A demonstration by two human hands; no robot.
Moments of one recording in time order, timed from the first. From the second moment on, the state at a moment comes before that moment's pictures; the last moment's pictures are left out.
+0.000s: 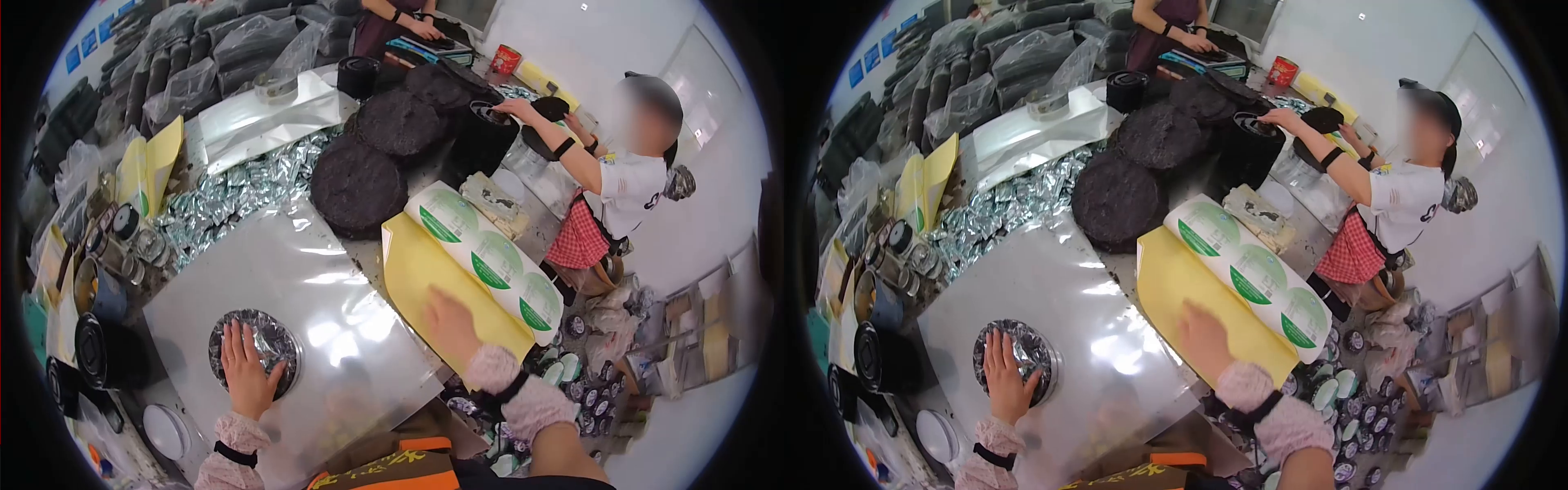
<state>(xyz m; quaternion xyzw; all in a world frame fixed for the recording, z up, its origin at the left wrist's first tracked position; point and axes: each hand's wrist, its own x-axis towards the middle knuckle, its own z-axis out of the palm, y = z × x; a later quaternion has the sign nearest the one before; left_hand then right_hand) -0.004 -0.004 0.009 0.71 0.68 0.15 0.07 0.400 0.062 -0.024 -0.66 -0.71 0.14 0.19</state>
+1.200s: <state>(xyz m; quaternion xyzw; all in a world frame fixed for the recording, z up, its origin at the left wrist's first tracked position) -0.007 -0.004 -0.004 0.73 0.67 0.14 0.03 0.576 -0.031 -0.042 -0.73 -0.57 -0.11 0.35</state>
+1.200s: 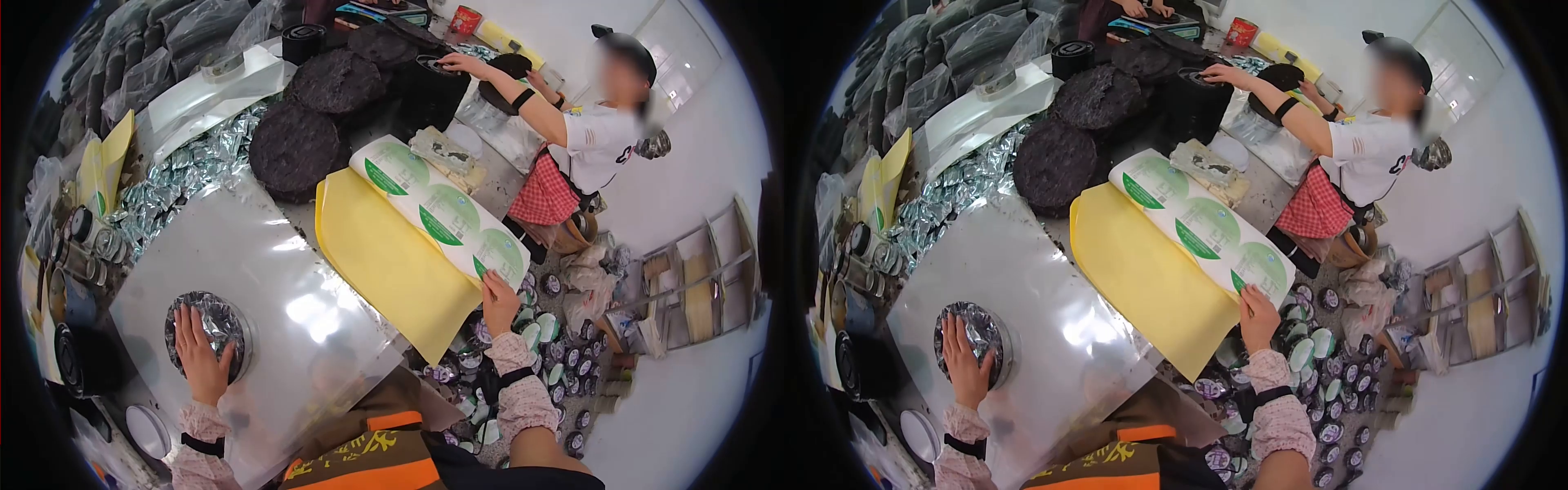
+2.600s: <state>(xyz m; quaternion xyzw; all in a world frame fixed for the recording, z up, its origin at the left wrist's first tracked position) -0.037 -0.019 0.005 0.51 0.63 0.56 0.12 0.087 0.066 -0.003 -0.19 -0.95 0.18 0.15</state>
